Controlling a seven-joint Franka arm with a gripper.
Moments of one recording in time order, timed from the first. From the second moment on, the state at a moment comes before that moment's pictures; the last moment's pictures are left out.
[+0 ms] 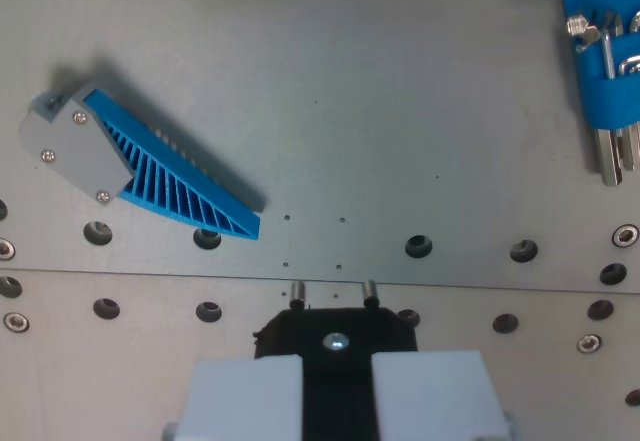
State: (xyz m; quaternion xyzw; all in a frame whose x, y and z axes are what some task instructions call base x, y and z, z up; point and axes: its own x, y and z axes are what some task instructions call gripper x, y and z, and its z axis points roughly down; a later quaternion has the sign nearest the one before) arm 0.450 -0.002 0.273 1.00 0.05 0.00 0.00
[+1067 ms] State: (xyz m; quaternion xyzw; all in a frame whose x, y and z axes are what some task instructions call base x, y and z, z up) arm 0.451 -0.001 0.268 1.00 0.05 0.00 0.00
